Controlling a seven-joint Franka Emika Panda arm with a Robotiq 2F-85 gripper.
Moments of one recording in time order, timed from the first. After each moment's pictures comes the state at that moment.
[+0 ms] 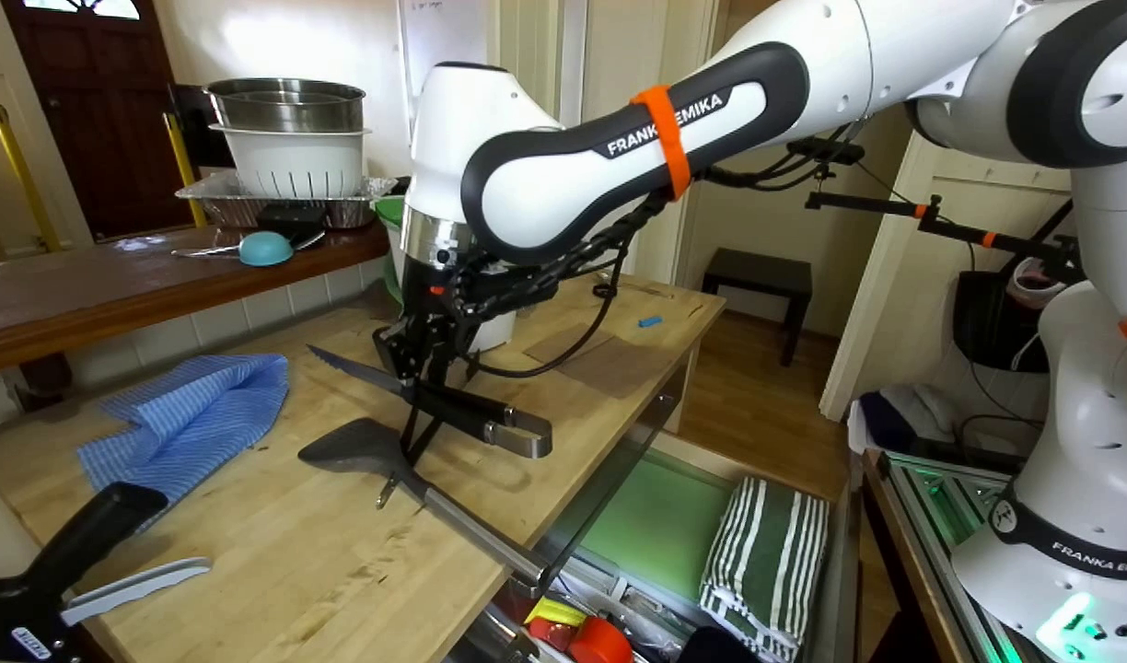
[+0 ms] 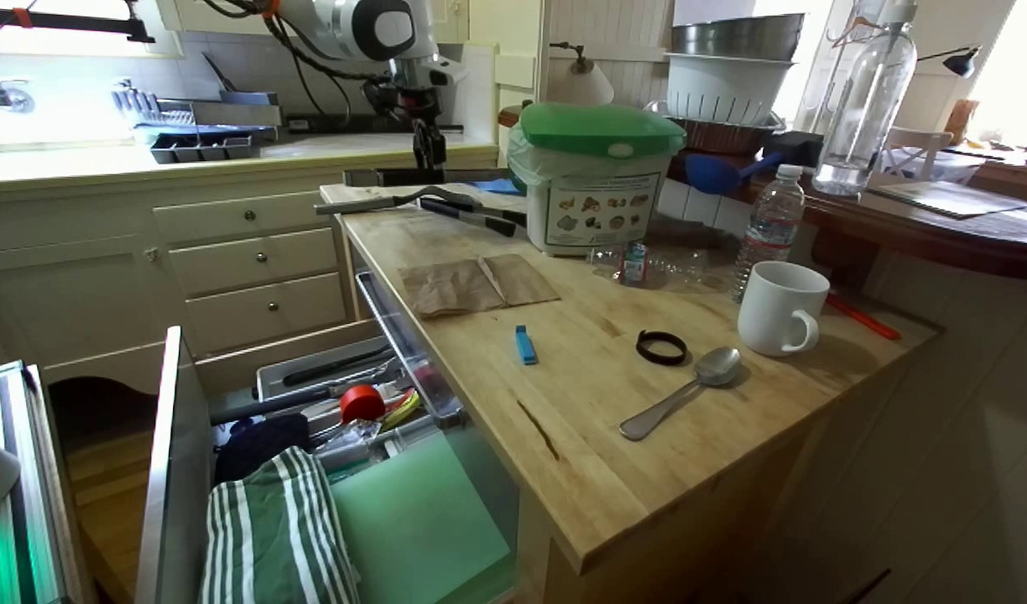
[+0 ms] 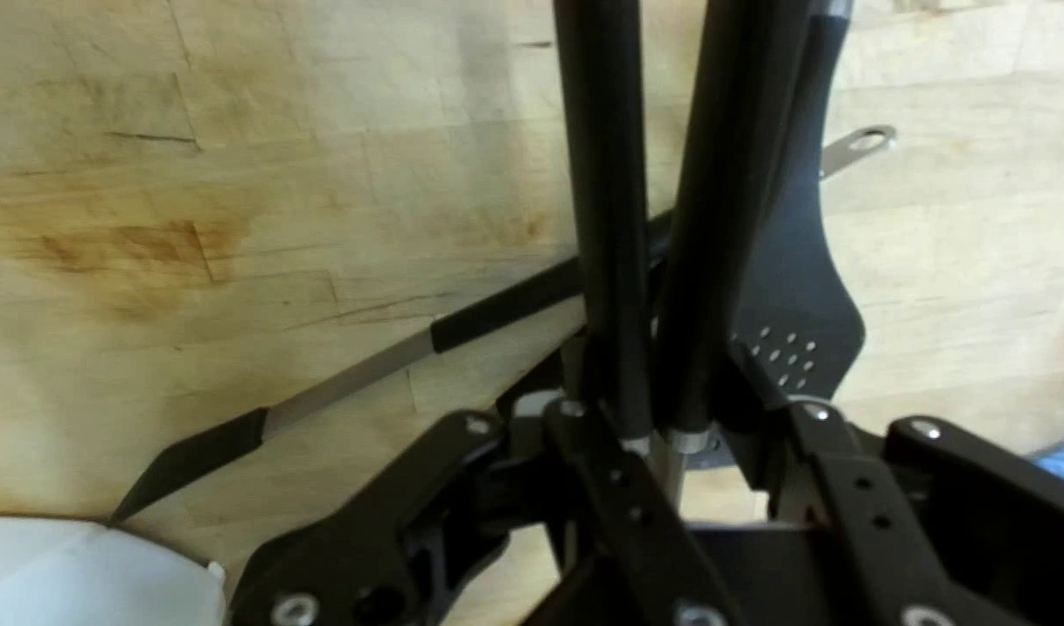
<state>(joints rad) 0.17 0.55 -0.02 -1.48 0.01 2.25 0.49</state>
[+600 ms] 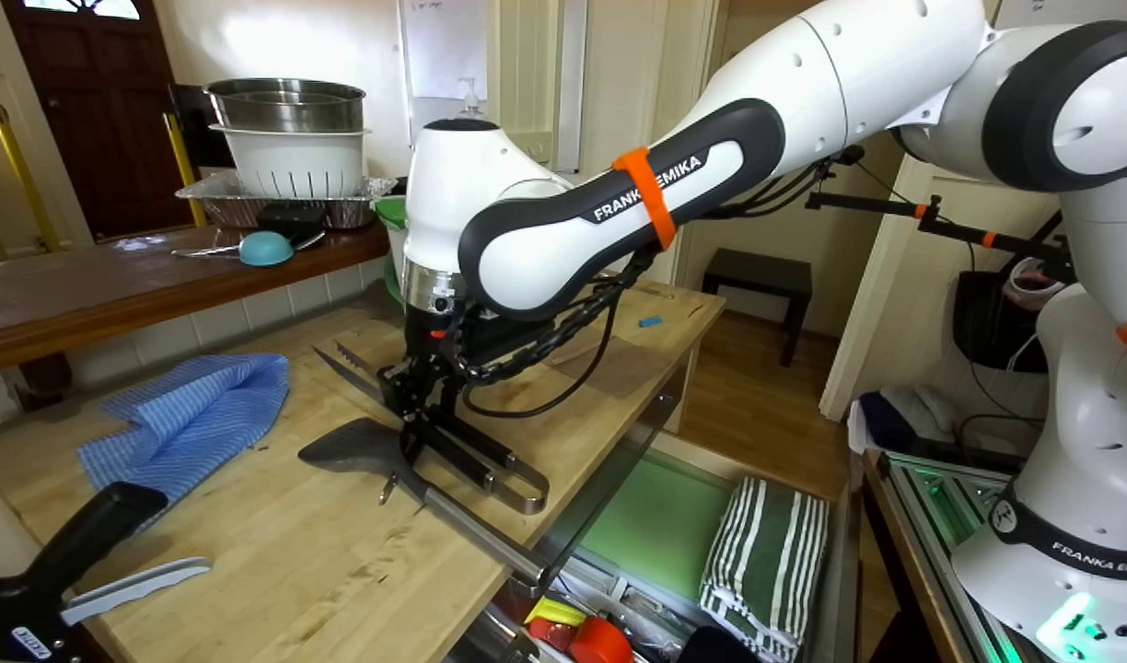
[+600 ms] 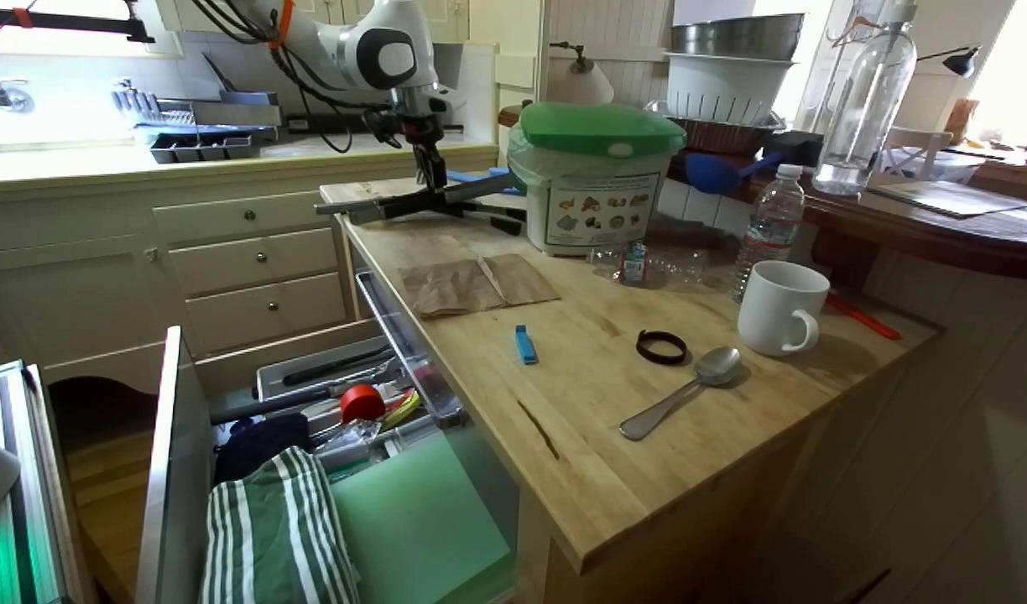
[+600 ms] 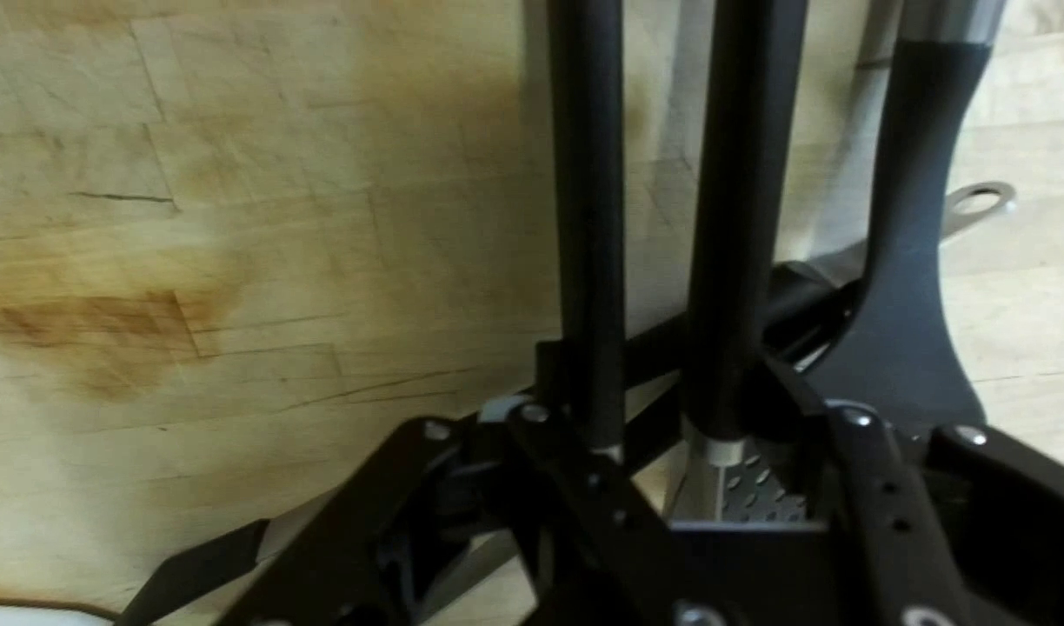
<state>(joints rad) 0.20 0.61 -0.05 -1.49 -0.03 2.29 0.54</state>
